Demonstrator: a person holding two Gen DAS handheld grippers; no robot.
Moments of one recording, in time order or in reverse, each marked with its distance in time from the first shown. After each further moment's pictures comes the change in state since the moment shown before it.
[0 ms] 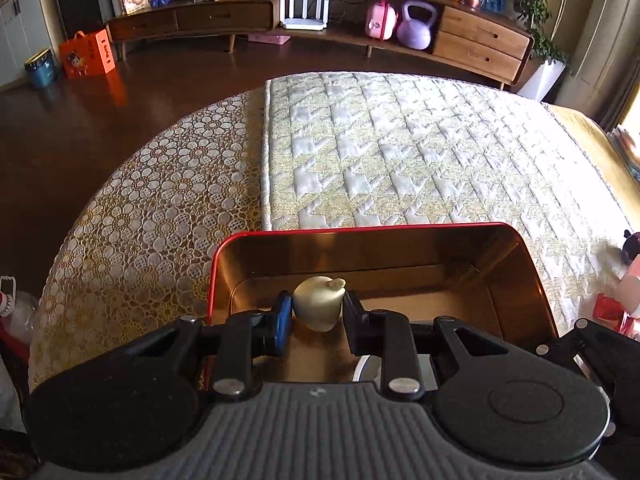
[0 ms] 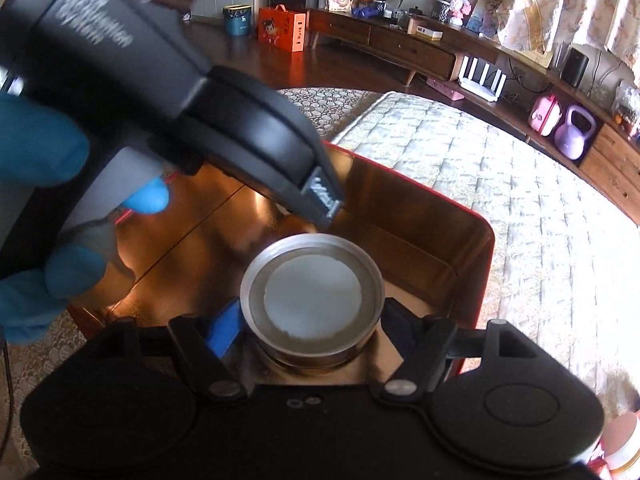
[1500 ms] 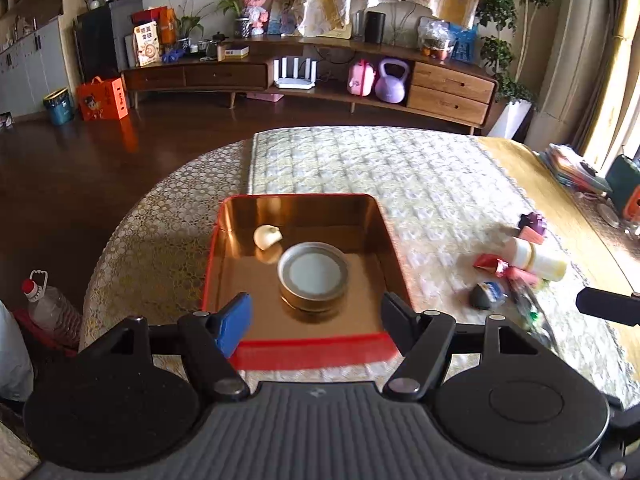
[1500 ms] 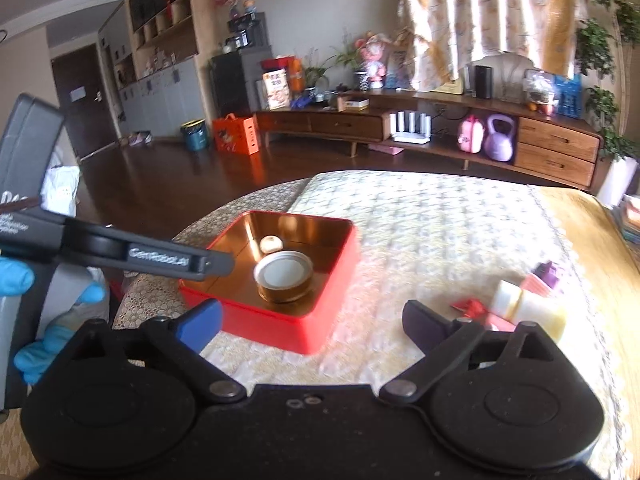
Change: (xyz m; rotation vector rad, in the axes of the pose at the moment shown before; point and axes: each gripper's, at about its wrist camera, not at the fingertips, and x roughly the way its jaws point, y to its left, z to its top) left arm -0.182 -0.058 -0.108 0.003 -0.192 -0.014; right arm -0.204 -0.042 -0.099 0.299 -0.295 -0.029
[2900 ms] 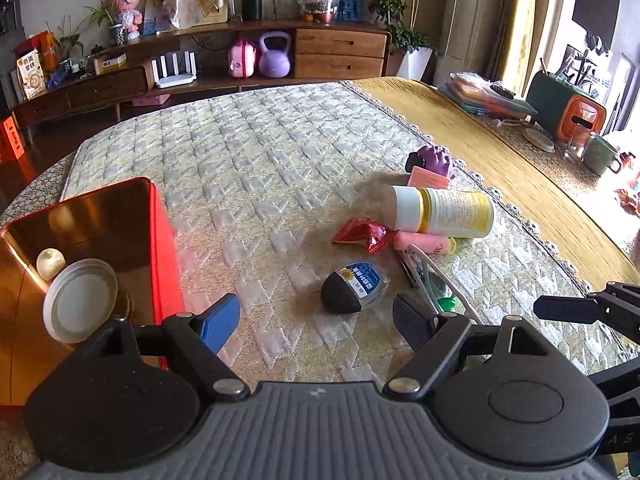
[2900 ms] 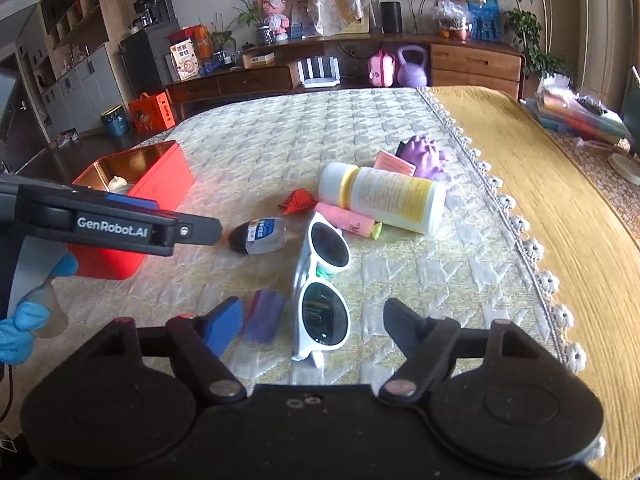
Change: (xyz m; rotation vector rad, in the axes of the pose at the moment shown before) left arm 0.121 -0.141 -0.016 0.220 0.045 -0.213; right arm 0.040 -0.139 -0.083 0.157 0.123 -0.152
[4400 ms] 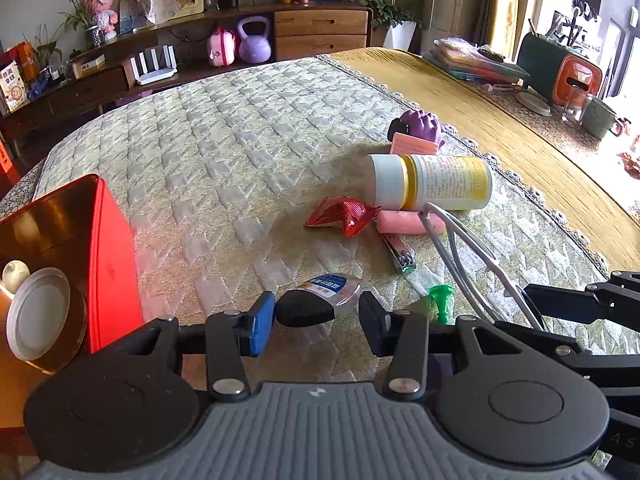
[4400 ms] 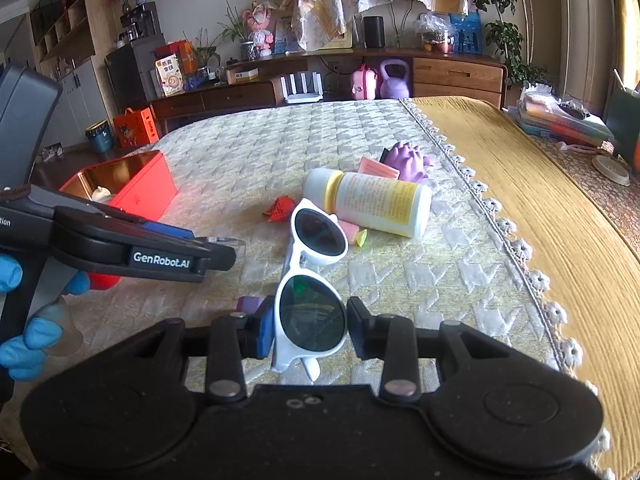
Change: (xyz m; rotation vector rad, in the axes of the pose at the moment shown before) left arm 0.025 -0.021 -0.003 0.072 0.050 0.002; right arm -0.011 0.004 -0.007 0.017 -0.070 -0.055
